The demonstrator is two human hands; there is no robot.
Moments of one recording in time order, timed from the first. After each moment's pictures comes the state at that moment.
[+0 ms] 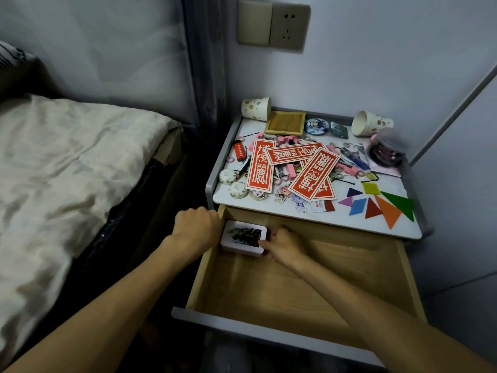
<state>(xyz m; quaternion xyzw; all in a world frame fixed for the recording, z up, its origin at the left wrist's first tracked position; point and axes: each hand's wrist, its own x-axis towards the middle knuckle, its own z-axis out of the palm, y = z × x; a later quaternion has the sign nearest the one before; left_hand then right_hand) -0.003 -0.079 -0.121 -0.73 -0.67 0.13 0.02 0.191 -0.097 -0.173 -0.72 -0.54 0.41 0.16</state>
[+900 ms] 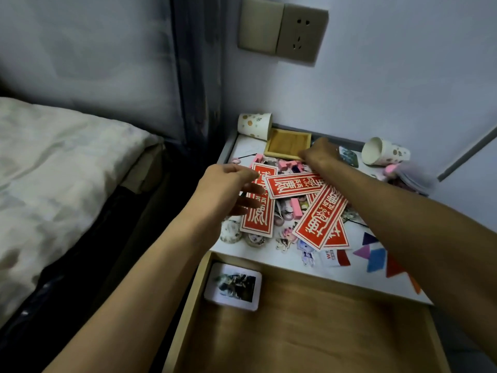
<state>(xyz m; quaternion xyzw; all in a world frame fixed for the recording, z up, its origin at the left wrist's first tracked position) 0.045 0.003 -0.024 -0.44 -0.56 -0.42 -0.57 0.263 0.170 -0.074 -0.82 -0.51 0.16 0.19</state>
